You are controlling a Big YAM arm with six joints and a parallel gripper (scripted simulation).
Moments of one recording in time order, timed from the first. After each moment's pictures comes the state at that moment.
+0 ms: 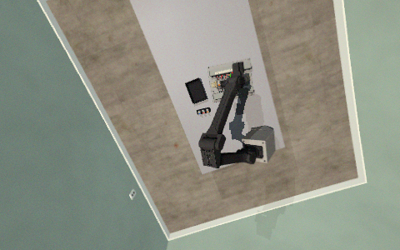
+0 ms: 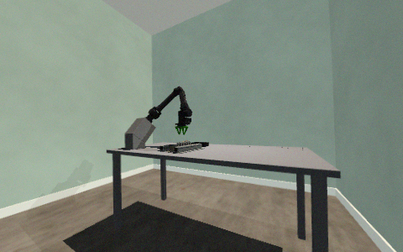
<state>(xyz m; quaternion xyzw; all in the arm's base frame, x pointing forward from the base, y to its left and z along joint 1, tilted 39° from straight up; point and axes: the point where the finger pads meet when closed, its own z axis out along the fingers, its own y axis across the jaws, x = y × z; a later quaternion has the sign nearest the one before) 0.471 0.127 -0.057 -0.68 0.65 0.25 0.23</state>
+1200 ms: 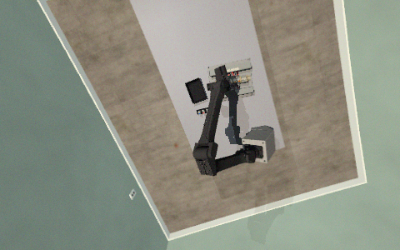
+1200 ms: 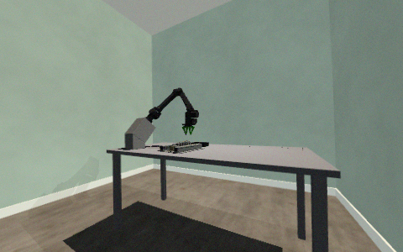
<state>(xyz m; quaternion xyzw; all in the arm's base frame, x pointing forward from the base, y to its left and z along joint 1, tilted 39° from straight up) 0.468 0.195 -0.005 -0.68 0.65 0.24 0.23</state>
